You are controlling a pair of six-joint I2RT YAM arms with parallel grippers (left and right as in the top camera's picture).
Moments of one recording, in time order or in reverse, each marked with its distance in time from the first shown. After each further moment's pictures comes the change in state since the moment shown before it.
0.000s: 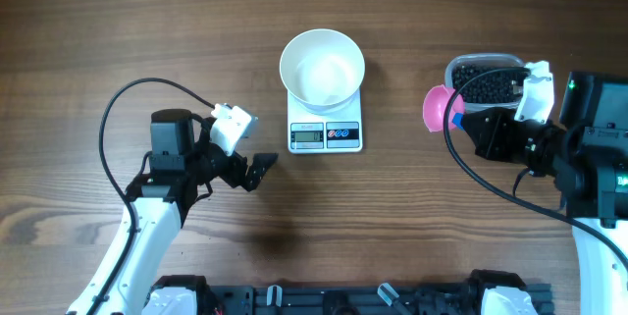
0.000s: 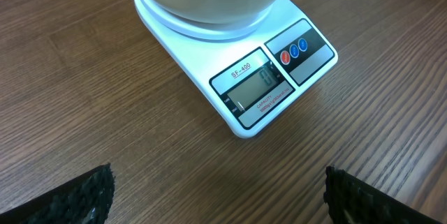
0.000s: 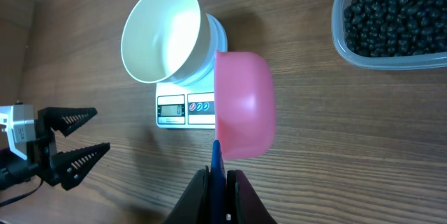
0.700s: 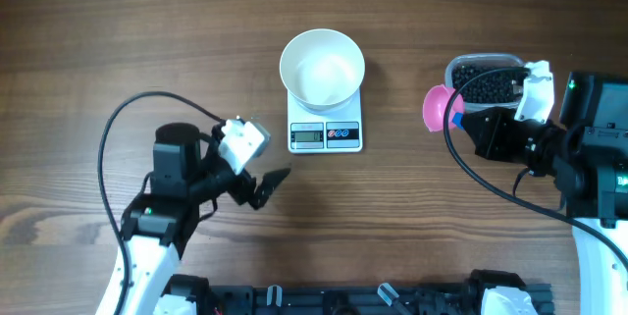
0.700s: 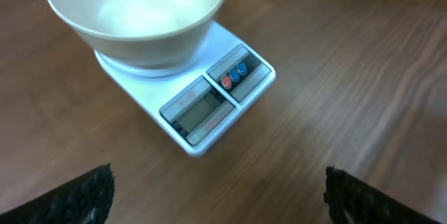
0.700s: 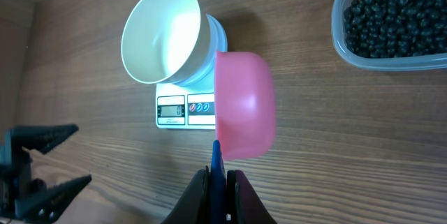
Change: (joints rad) left arm -0.116 -0.257 -0.003 -0.137 0.001 0.000; right arm 0.000 0.000 0.000 0.003 0.000 0.000
